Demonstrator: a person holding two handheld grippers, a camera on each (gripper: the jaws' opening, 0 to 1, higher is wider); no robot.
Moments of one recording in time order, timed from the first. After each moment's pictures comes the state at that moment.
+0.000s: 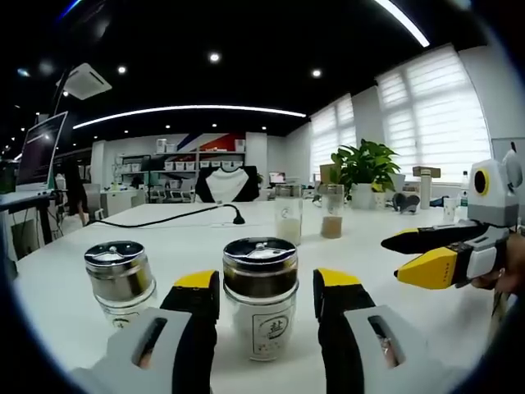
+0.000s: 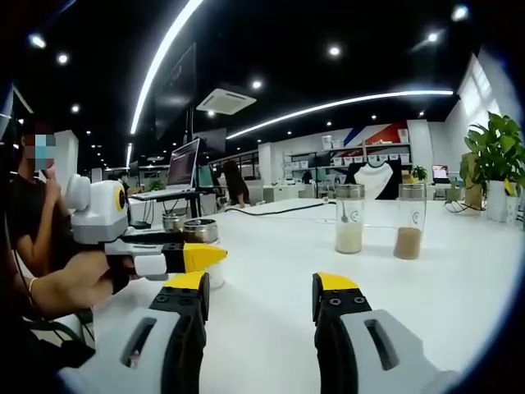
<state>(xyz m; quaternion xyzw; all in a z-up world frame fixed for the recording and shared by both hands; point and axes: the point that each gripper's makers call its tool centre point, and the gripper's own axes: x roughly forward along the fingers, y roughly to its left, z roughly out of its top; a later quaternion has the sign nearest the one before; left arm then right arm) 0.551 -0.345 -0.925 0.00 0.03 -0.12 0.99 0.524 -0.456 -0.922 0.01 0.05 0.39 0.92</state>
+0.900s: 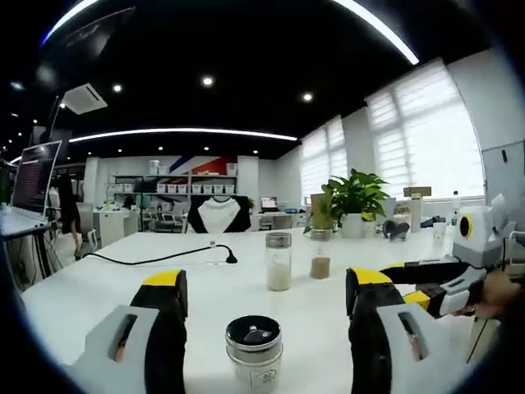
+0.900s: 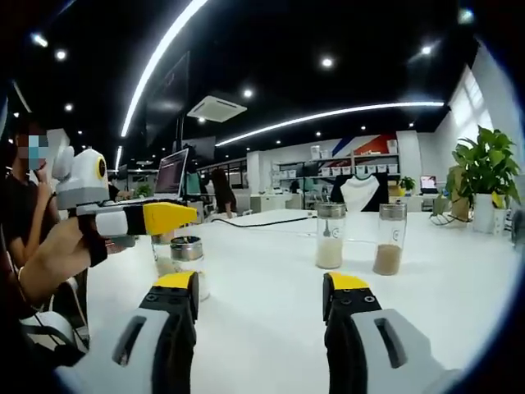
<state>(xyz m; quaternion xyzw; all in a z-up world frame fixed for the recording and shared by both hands) 0.540 -0.352 -0.847 0.00 -0.04 -0.15 0.99 0.532 -0.478 -0.897 0.01 0.02 0.36 0.93</state>
